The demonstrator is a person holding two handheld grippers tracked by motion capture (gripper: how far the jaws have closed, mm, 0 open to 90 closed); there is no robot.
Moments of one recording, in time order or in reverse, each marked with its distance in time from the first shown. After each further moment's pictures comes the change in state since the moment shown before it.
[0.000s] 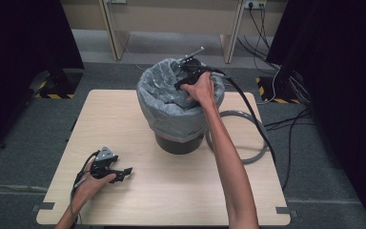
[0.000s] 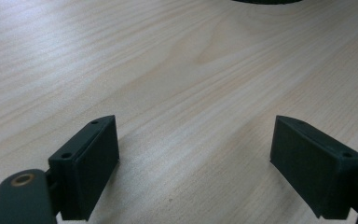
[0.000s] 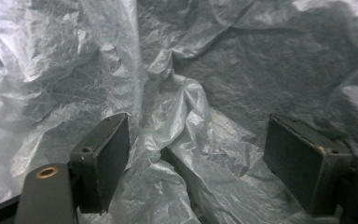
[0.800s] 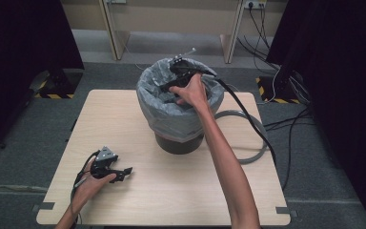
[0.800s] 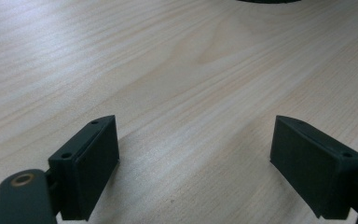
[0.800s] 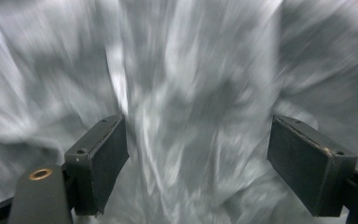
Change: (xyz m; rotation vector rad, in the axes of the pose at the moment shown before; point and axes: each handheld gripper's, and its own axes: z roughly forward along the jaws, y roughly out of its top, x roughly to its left) left arm 0.000 0.000 0.000 0.002 0.005 0.002; right arm 0.035 0.006 -0.002 -0.048 0.153 -0.044
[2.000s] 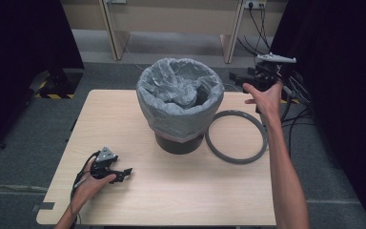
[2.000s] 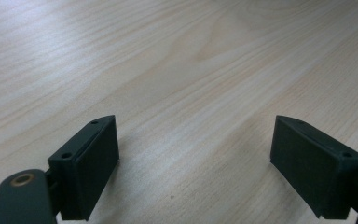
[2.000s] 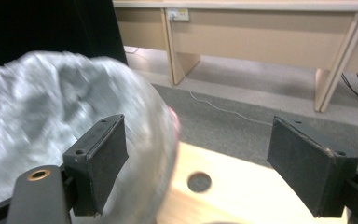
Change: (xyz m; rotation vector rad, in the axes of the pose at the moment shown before) left arm -0.001 -0.002 -0.002 0.009 0.008 0.026; right arm -0.125 -0.108 -0.150 -0.406 -0.174 0.227
